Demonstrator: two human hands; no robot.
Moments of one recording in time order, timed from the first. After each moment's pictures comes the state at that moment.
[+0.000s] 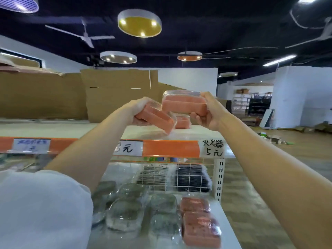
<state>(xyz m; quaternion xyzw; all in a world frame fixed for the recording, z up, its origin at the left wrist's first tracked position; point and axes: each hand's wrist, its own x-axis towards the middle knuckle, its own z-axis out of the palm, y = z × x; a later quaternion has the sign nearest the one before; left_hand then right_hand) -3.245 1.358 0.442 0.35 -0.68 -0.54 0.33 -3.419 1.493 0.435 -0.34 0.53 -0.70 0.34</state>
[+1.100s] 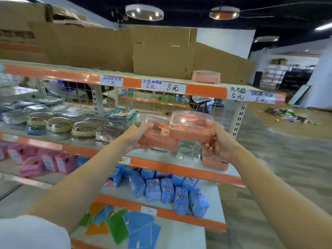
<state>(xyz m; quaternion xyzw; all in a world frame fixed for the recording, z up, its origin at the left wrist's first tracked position) -3.037 1.465 0.240 0.39 -0.61 -0.62 0.30 -3.265 1.615 0.255 -0.33 0.61 -0.57 0.44</state>
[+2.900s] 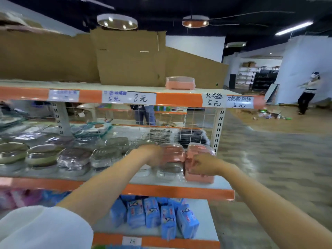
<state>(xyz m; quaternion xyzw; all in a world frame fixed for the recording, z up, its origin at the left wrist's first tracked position) -3.181 1.454 0.240 0.32 -0.94 0.00 -0.11 -3.345 1.583 0.213 -0.56 0.81 -0.06 0.14</state>
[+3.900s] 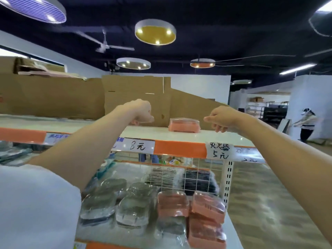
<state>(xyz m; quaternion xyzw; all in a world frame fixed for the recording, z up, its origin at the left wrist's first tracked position) -3.203 1.367 0.463 0.43 -0.89 0.03 0.14 -3.431 1.515 0.451 -0.54 0.81 -0.24 -0.02</state>
